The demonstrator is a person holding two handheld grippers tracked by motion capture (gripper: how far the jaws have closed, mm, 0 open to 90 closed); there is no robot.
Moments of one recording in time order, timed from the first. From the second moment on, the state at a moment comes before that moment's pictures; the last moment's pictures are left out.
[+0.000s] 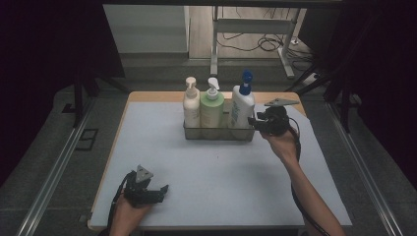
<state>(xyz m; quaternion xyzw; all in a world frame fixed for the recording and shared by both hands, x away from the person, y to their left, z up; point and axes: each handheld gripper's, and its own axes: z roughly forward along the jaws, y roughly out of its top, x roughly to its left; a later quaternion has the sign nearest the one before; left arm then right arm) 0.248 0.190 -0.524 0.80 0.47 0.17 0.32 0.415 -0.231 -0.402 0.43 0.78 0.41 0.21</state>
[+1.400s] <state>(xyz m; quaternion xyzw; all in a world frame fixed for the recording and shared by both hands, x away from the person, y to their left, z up) 0.248 0.190 -0.524 0.80 0.47 0.17 0.32 0.485 -0.223 -0.446 0.47 0.78 0.37 0.18</state>
